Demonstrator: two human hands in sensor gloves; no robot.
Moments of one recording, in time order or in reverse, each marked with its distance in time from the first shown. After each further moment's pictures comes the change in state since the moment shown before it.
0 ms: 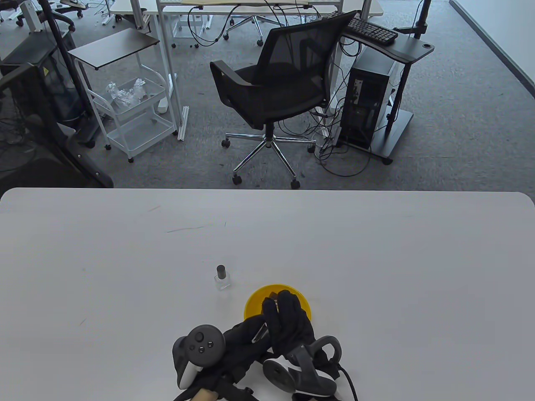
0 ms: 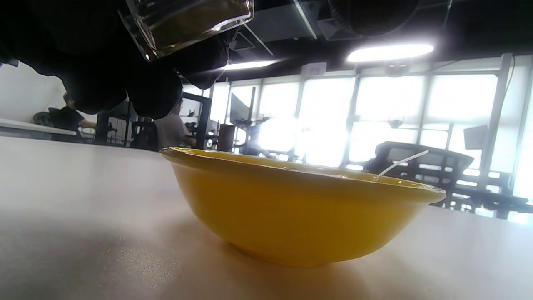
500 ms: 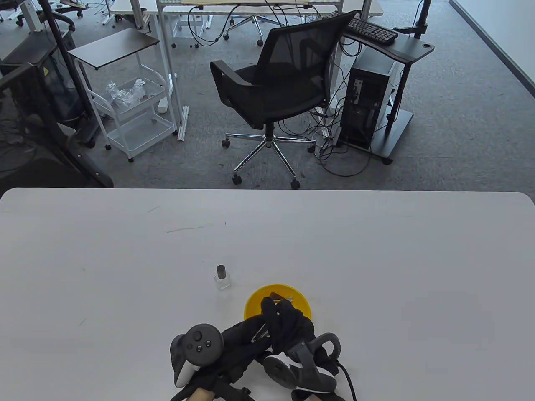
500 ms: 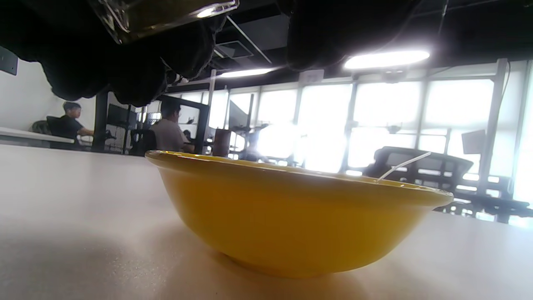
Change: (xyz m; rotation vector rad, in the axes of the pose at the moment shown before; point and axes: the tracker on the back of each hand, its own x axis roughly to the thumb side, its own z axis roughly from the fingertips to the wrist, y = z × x) left_hand 0.004 0.004 0.000 -0.020 -0.037 -0.027; right_hand -0.004 0.001 -0.002 -0.030 -0.001 0.004
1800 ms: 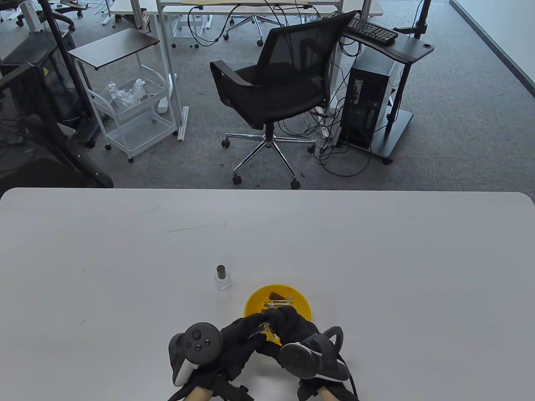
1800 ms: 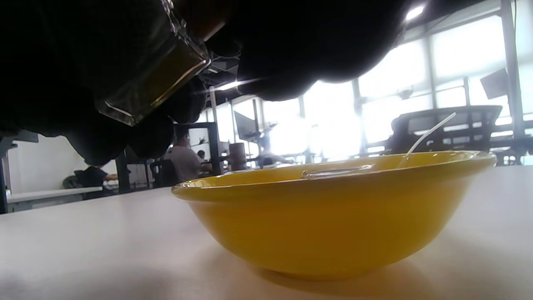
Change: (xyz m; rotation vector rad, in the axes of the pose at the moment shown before) left_hand -0.006 0.006 -0.002 0.005 0.024 -0.007; right_hand -0.028 -0.003 -0.001 -0.004 0.021 -0.320
